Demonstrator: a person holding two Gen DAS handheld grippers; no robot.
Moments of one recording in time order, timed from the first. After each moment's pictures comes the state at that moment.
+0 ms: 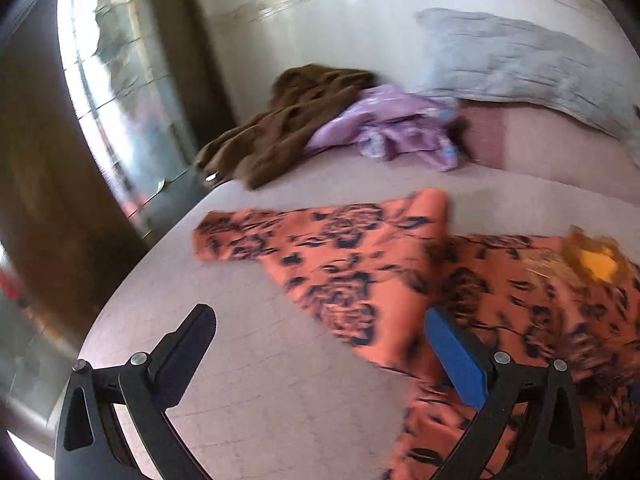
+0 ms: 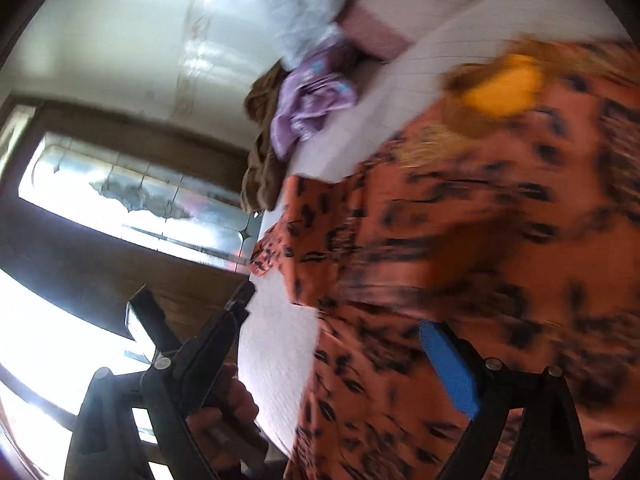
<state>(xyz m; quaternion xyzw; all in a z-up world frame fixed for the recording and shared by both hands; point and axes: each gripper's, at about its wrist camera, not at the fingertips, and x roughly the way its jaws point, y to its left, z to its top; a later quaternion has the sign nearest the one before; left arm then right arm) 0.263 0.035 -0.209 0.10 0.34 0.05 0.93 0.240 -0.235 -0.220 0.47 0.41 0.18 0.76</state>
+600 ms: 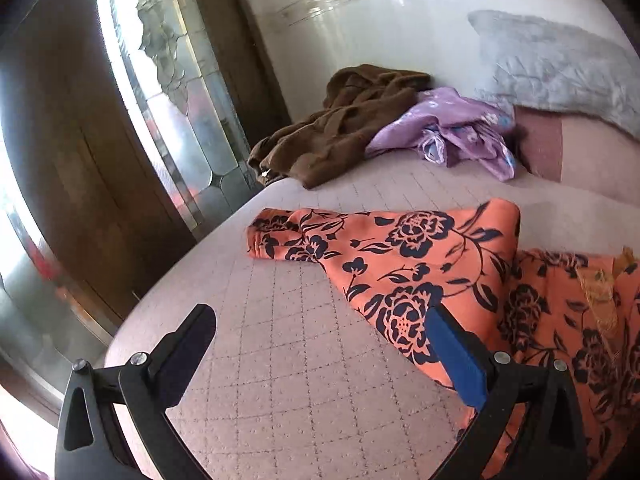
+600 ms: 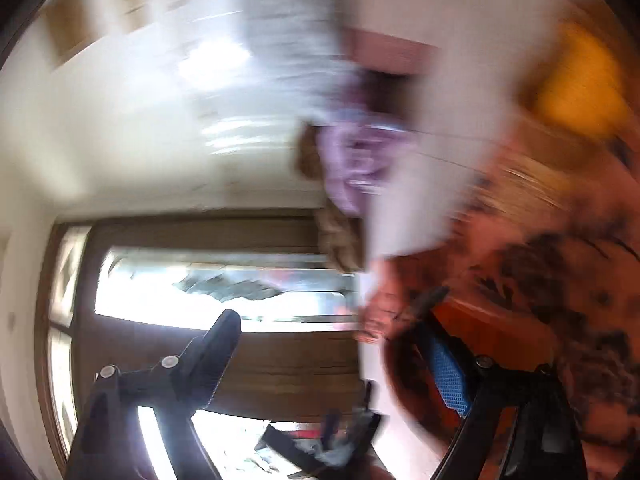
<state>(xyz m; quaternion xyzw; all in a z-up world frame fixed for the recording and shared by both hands) 0.281 0.066 -0.209 0.08 0.32 0.15 0.93 0.333 -0.240 -0.193 0.63 0.29 0.25 0.68</state>
